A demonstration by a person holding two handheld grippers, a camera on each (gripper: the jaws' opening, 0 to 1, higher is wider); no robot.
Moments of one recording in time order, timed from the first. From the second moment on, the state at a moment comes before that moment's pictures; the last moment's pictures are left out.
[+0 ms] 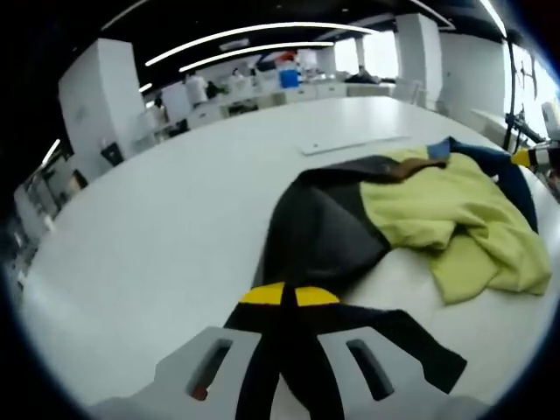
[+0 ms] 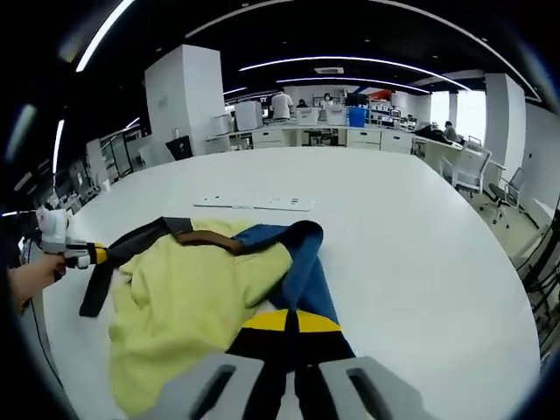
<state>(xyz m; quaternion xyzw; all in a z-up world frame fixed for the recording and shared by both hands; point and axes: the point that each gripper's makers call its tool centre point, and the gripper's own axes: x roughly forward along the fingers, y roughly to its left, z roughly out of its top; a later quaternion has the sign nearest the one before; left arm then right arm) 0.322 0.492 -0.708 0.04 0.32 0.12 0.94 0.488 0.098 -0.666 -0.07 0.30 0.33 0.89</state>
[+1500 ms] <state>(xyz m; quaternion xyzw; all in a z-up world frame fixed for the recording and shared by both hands) 0.341 0.521 -0.710 0.06 0.32 0.12 0.94 0.590 0.017 -0.689 -0.18 0.33 0.25 0.89</state>
